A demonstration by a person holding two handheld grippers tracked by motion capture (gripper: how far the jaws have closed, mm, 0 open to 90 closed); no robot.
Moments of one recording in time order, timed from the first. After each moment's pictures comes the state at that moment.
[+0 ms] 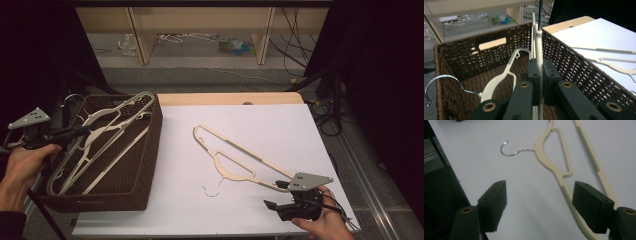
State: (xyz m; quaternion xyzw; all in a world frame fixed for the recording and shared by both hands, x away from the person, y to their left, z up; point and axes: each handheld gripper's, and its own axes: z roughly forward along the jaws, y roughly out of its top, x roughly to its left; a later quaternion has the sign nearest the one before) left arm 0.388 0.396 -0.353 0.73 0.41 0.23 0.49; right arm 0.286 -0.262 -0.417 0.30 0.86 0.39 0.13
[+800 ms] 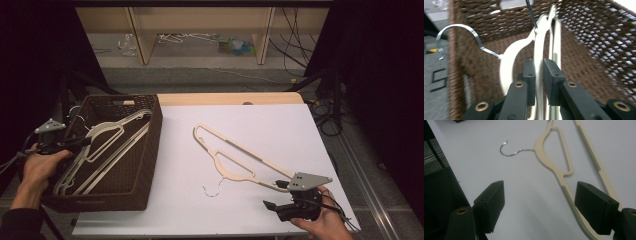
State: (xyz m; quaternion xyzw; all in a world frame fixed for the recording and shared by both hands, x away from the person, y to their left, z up) left arm 0.403 0.403 -0.400 0.74 0.49 0.24 0.38; right arm 0.287 -0.261 -0.420 0.30 0.86 0.39 0.13
